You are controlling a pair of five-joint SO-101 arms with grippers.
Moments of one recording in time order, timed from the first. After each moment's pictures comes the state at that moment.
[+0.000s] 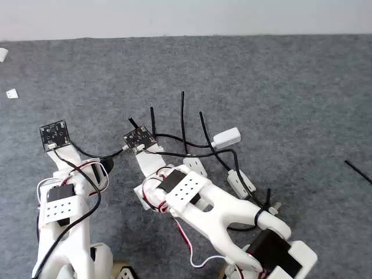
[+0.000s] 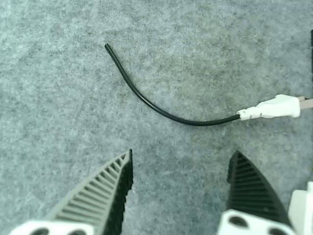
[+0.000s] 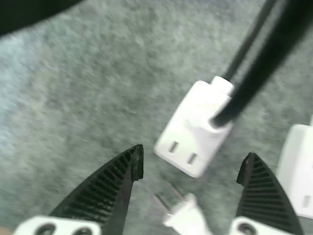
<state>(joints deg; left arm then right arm) -19.0 -38.8 71.8 37.7 9.4 -52.0 -5.4 38.6 42.1 -16.0</state>
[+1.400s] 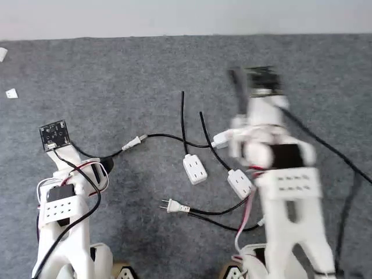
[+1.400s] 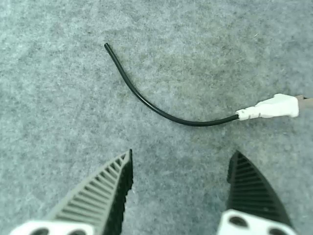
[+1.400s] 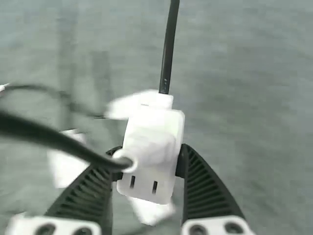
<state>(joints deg) -19.0 -38.8 71.8 37.7 9.4 0.3 -35.8 30.7 68.0 2.2</state>
